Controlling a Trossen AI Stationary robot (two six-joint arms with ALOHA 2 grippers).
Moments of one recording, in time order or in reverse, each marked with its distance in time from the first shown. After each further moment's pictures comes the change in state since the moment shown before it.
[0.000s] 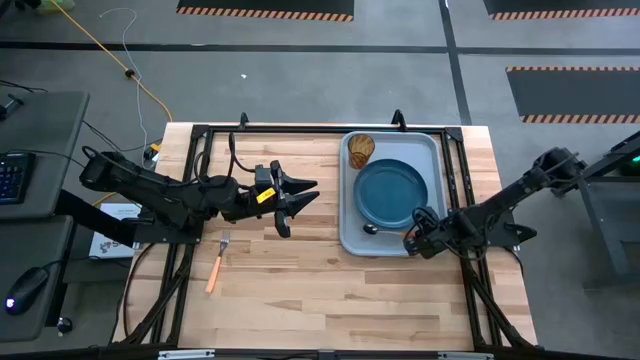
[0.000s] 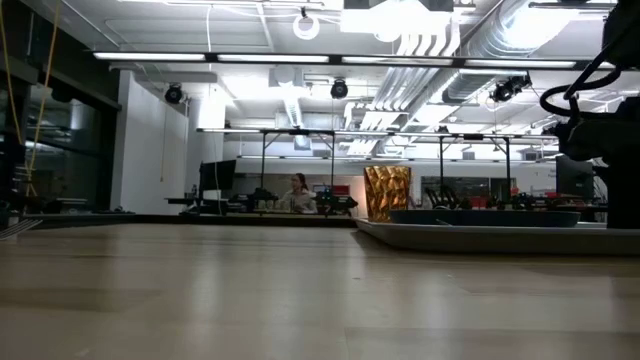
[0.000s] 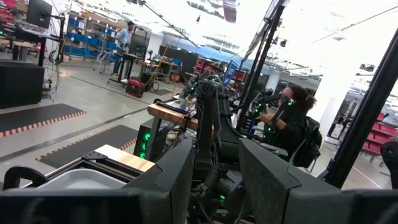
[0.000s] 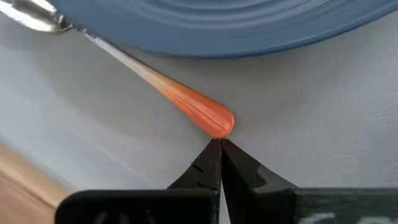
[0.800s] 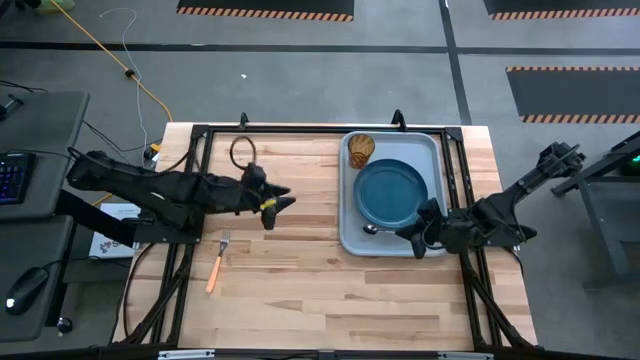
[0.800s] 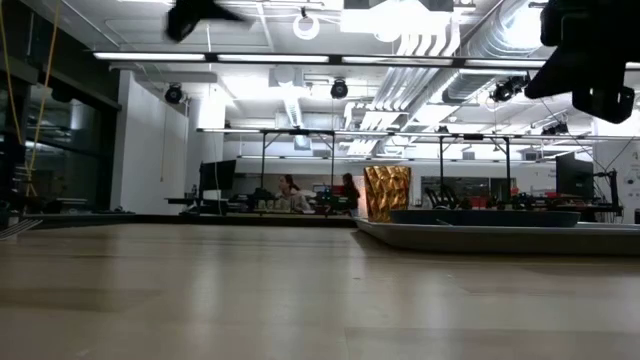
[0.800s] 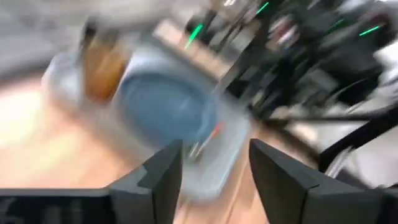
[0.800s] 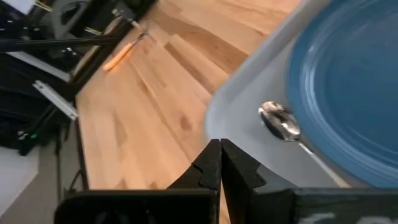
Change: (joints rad) left arm 0.023 -0.184 0.002 -0.774 -0.004 -0.464; right arm 0.107 -0.247 0.151 0.210 0.307 -0.381
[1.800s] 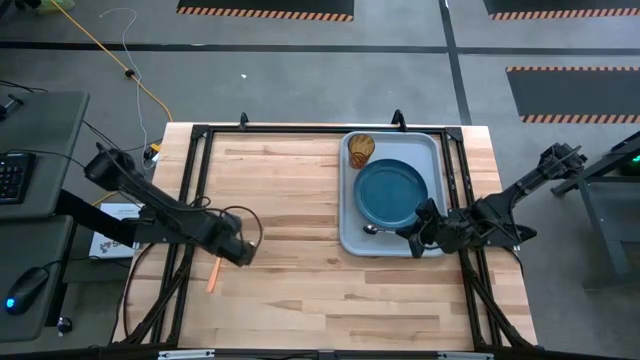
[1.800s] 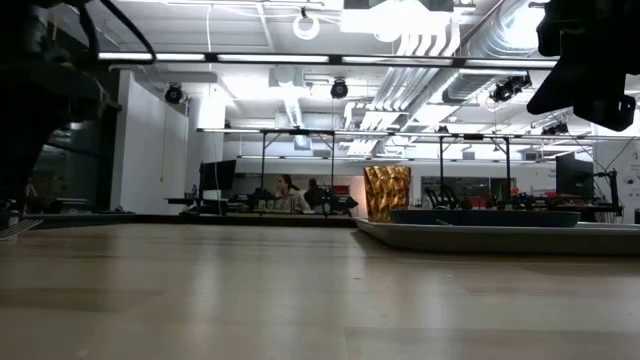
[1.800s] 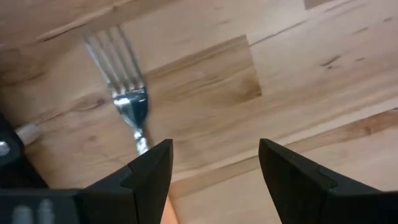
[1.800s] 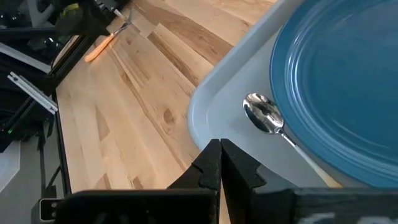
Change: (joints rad) left arm -0.294 0.210 -0.223 -0.667 0.416 -1.025; right arm -0.025 0.019 -0.008 -0.035 -0.032 0.005
